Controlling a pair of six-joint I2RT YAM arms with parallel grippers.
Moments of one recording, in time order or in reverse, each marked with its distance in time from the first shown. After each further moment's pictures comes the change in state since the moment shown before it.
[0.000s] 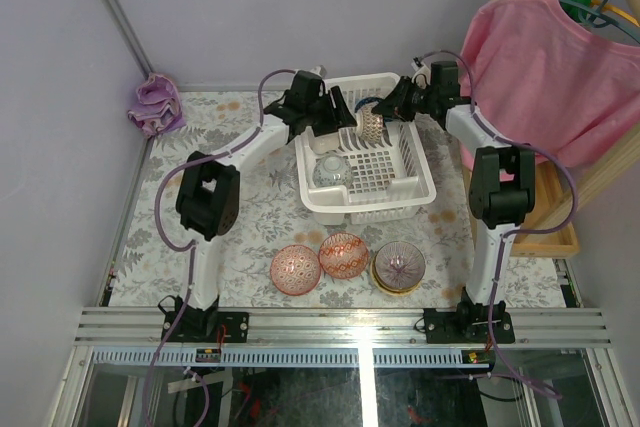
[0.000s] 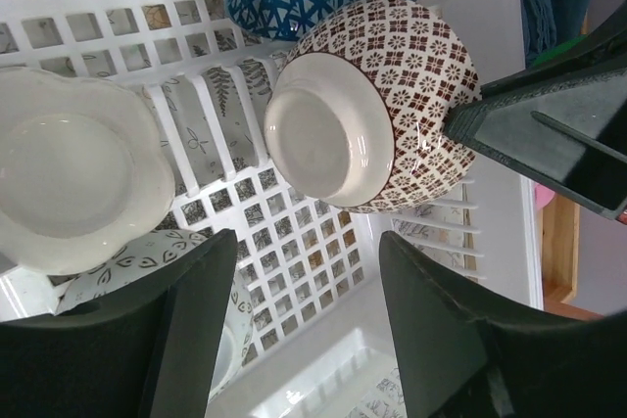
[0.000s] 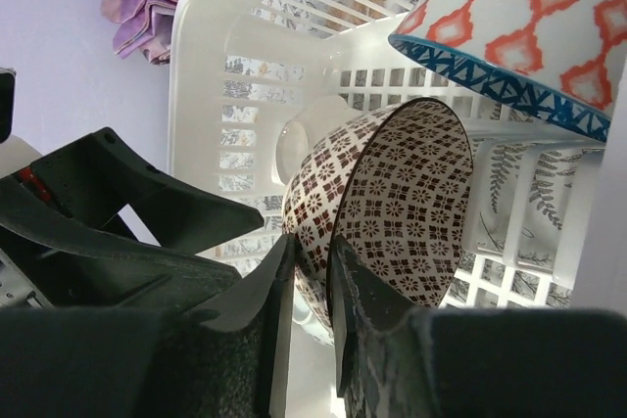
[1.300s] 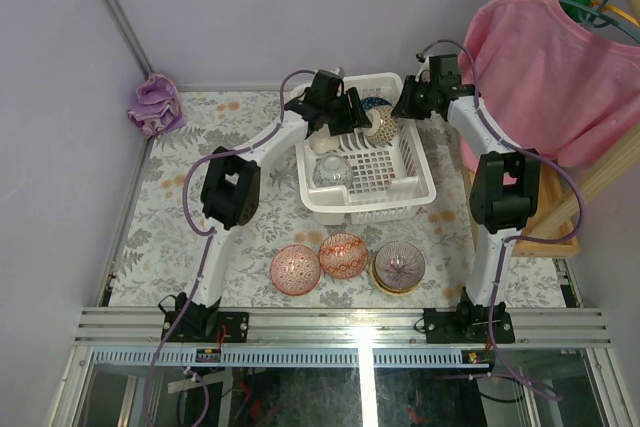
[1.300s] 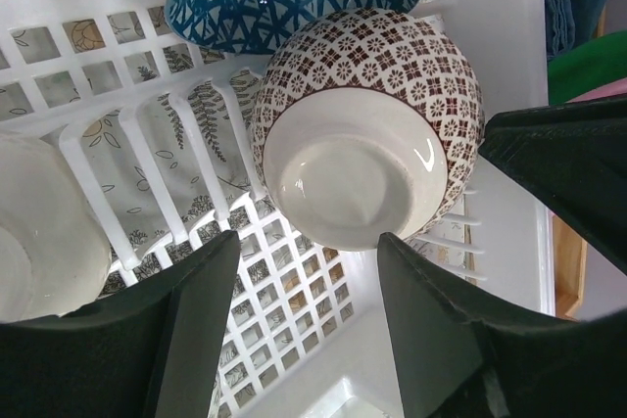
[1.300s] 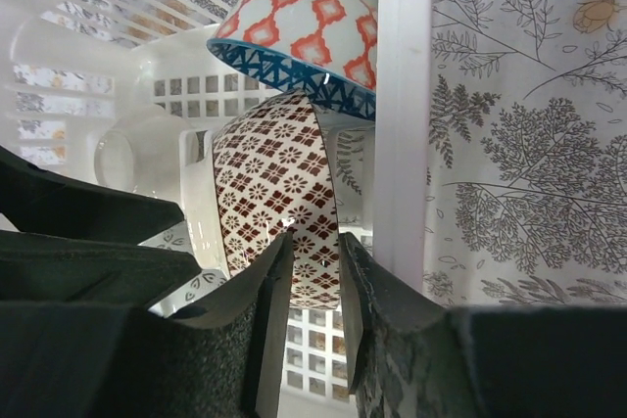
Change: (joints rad) left arm -0.043 0.225 0.273 -0.087 -0.007 -0.012; right arm 0.028 -0.059 0.087 -0.291 0.402 -0.311
